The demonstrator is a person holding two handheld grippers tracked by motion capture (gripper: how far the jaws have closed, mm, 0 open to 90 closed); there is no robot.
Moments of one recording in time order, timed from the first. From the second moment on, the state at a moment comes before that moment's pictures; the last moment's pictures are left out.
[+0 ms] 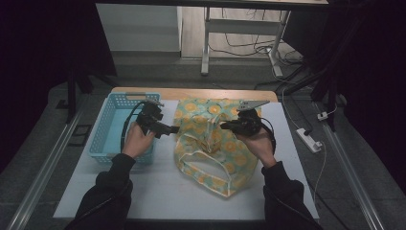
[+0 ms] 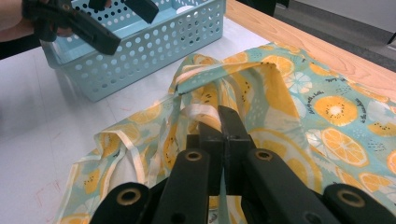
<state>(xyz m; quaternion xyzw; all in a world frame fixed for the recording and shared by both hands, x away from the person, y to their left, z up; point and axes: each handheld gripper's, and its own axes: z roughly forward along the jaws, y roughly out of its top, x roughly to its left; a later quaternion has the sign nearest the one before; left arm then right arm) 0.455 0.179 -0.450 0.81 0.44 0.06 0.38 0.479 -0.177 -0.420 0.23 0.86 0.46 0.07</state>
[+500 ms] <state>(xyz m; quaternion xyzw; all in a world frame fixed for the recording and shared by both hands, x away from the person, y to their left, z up) 0.470 0.232 -0.455 0.79 0.48 0.10 0.36 0.479 -0.177 -0.421 0.23 0.86 0.46 0.07</state>
